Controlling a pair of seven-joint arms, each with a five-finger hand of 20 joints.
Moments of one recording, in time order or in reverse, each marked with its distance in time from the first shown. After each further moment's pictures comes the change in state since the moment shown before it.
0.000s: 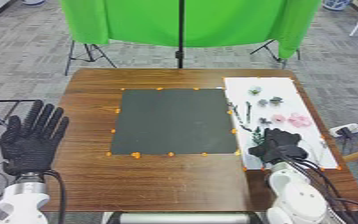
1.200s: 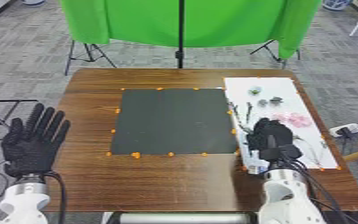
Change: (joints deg) left arm 0.4 0.3 0.0 0.2 -1.5 1.9 -0.6; right arm -2.1 0.3 -3.4 -2.3 5.6 27.1 -4.8
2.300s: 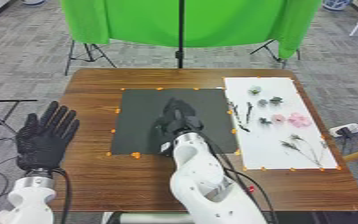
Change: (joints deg) left arm -3.1 5.1 3.6 1.9 0.7 2.2 -1.4; right arm 28.0 -23.7 -23.5 22.3 8.3 -10.4 3.7
